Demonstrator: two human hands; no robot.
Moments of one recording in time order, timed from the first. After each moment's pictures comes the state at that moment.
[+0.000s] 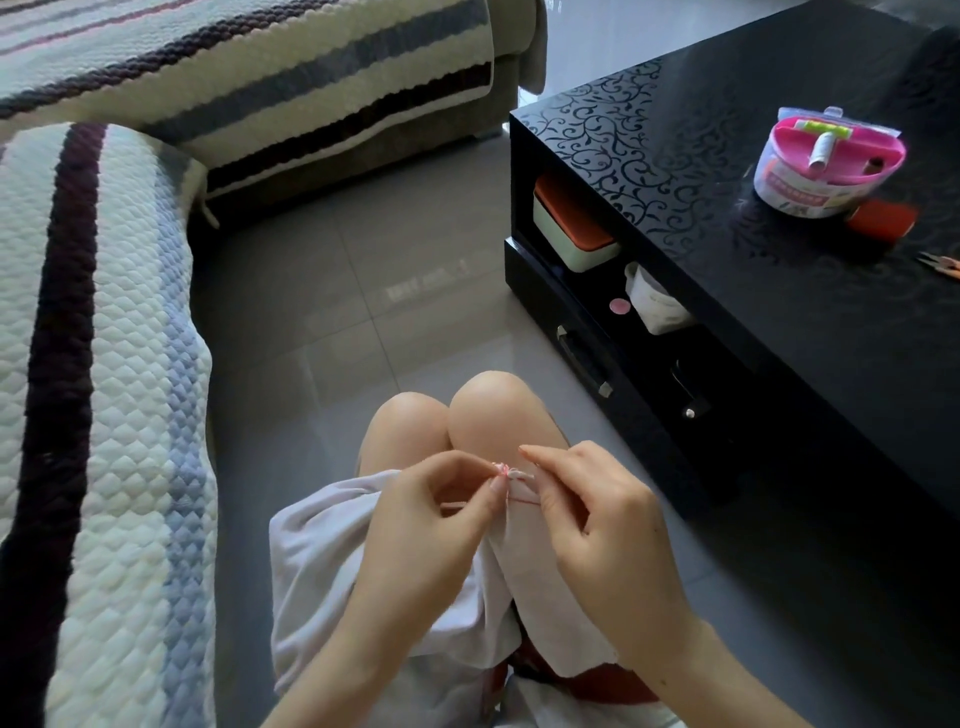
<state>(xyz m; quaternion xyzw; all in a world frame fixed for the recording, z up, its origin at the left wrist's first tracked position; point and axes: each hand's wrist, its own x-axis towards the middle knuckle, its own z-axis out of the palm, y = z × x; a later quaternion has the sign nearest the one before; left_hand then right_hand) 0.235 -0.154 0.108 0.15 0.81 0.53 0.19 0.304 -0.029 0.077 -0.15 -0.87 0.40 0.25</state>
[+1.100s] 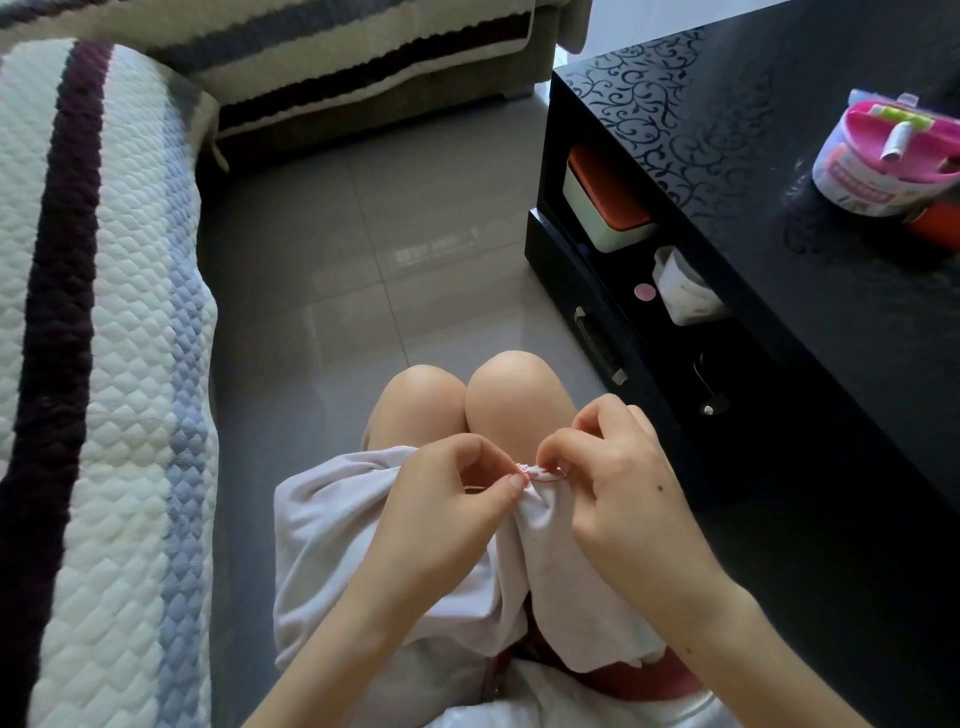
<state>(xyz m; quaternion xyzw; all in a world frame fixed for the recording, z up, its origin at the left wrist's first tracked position) 0.219 -0.156 0.099 0.13 0.83 0.49 0.24 0.283 -0.018 0.086 -0.11 -0.93 0.34 0.10</state>
